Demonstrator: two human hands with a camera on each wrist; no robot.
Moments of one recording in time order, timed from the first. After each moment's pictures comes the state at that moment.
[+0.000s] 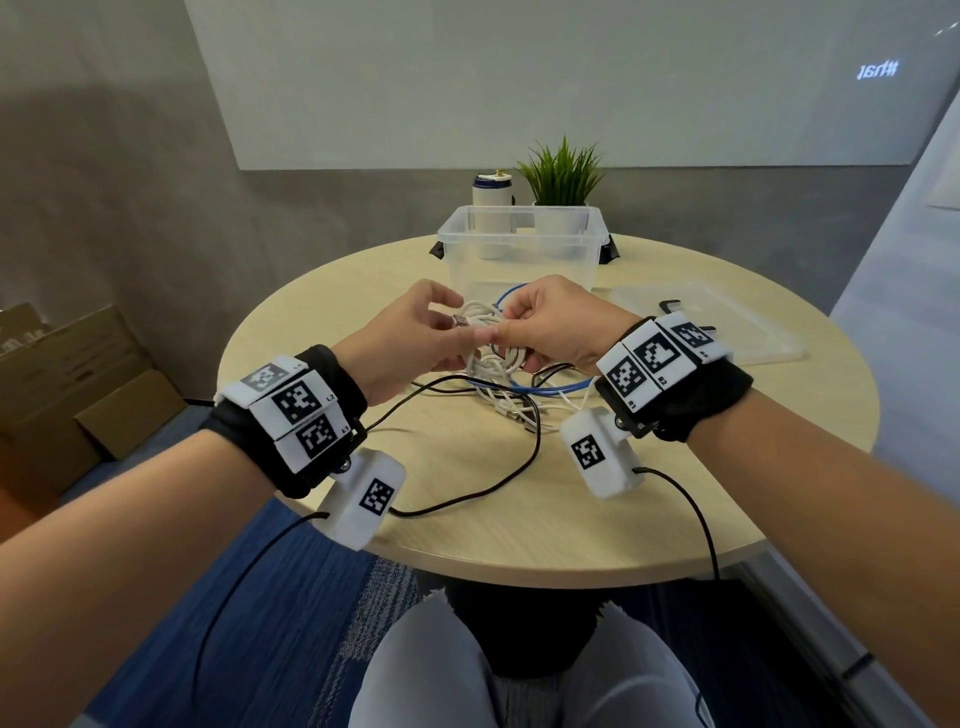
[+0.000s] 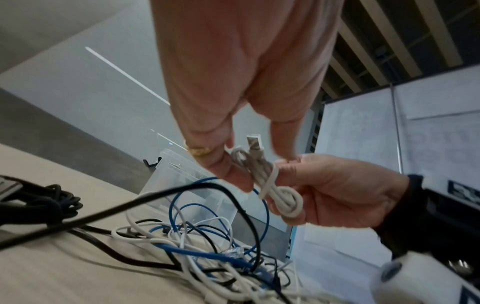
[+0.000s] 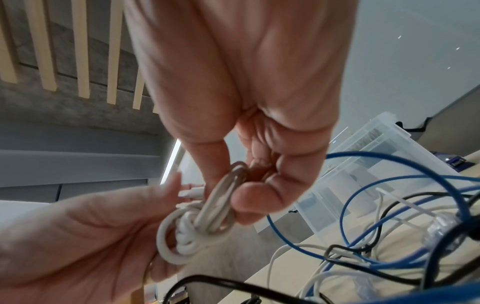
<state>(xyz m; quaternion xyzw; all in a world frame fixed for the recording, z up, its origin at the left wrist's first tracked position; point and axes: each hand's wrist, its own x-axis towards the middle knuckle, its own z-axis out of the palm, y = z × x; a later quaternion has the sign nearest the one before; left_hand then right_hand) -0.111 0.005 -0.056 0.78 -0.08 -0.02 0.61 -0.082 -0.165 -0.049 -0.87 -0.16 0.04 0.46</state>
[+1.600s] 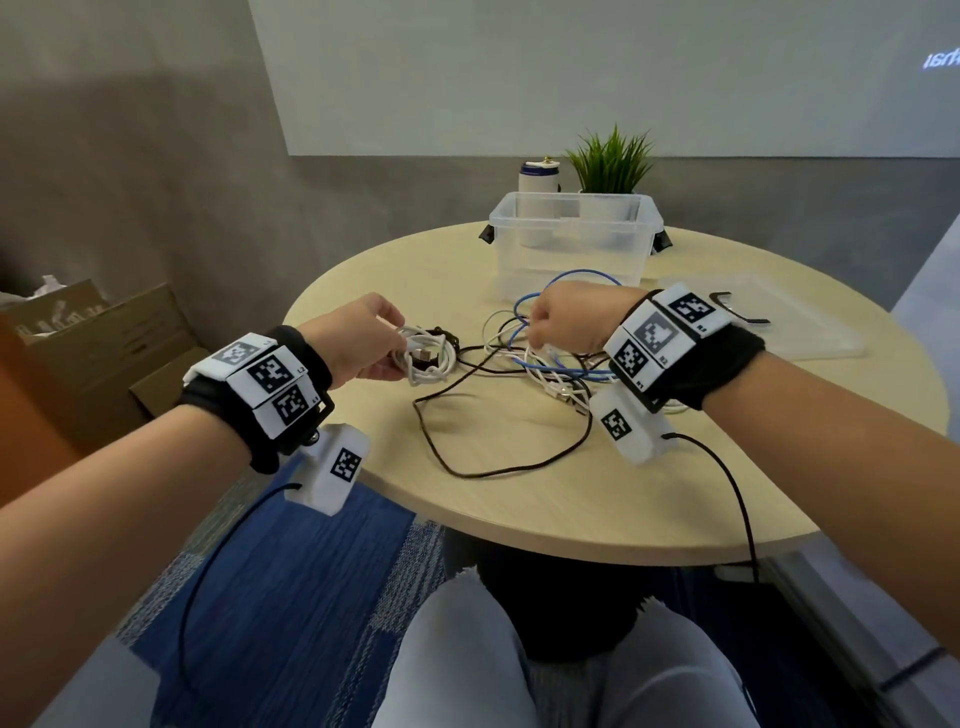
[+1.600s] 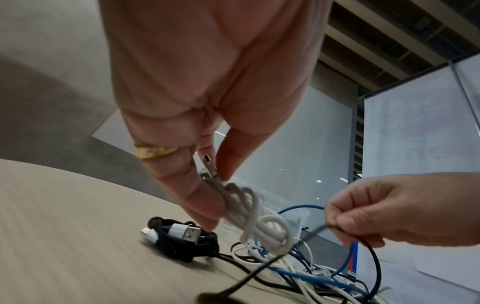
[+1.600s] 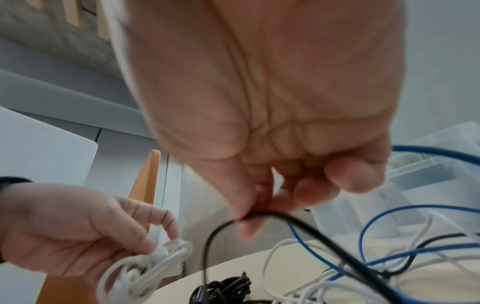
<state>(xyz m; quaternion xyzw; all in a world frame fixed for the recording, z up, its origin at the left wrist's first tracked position) -0.117 0.094 -0.068 0.83 0.10 0.00 0.55 -0.096 -0.126 -0.036 -0.98 -0.17 0.03 0.08</state>
